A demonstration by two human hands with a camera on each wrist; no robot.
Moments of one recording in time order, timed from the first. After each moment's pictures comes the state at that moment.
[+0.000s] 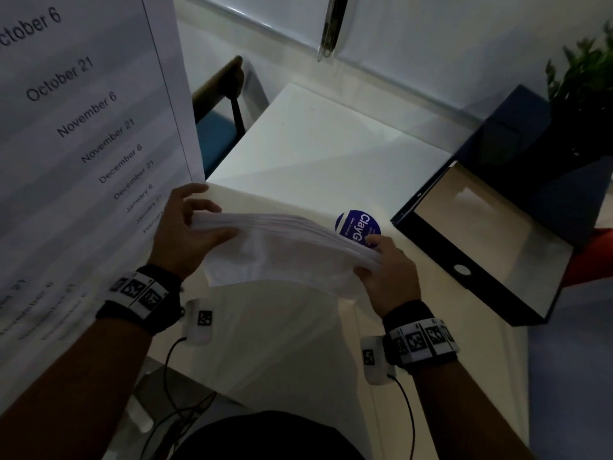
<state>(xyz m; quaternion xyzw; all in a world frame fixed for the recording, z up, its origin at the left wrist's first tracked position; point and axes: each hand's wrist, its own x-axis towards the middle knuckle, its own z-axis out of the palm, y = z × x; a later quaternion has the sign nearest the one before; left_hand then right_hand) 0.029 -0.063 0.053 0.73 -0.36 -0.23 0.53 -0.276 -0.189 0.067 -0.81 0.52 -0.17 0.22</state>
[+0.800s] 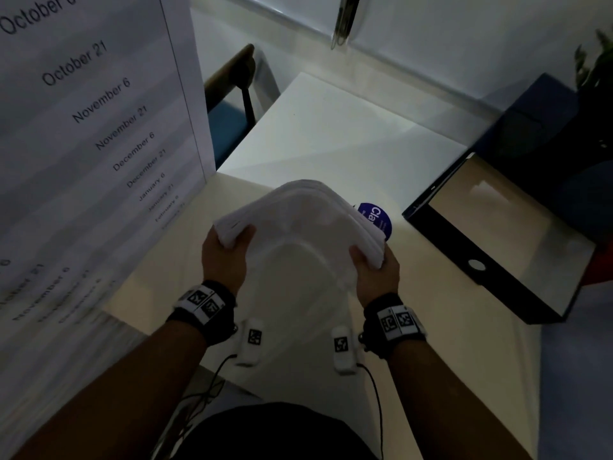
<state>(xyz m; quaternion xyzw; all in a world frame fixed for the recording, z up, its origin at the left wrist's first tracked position) -0.035 -0.068 0.009 0.73 -0.18 -0.23 0.62 -0.245 -0.174 0.031 -0.56 0.53 -0.39 0.51</state>
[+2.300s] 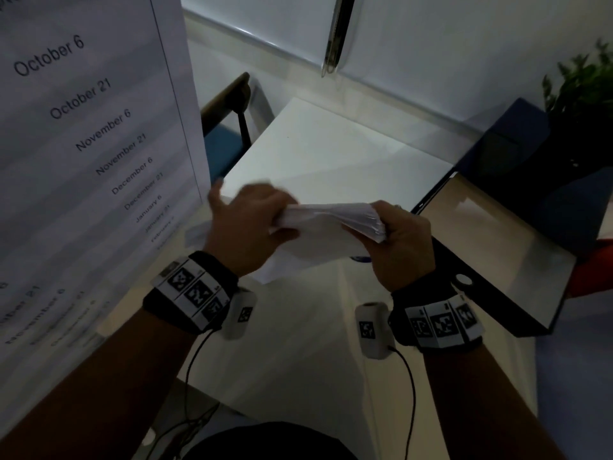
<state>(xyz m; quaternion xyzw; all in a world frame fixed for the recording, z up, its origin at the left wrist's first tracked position) -0.027 -0.106 0.123 0.77 -0.60 0.00 0.22 -0.237 -0.202 0.148 -0.84 0.32 -0.37 0.23</state>
